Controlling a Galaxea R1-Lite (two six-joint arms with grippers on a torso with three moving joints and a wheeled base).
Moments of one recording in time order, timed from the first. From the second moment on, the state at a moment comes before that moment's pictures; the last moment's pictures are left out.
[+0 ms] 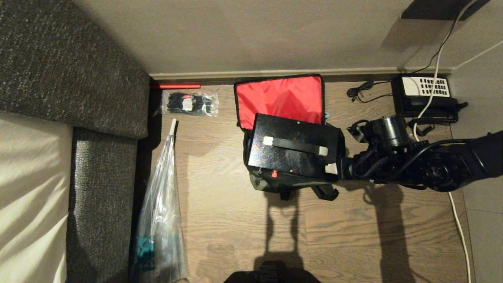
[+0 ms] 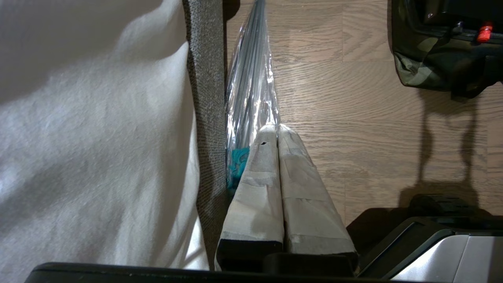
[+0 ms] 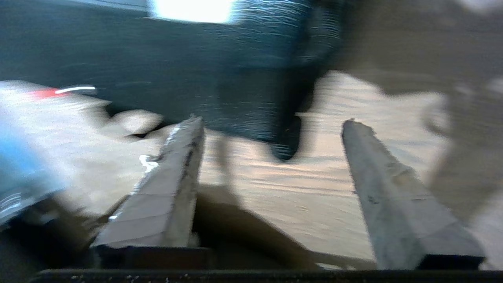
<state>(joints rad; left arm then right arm) 0.00 0.00 0.00 0.01 -0.01 0.06 0.32 1.89 -1.04 -0.24 -0.04 0.21</state>
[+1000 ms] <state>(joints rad) 0.00 0.00 0.00 0.01 -0.01 0.06 0.69 2.06 -1.54 -0.07 0.12 0.69</state>
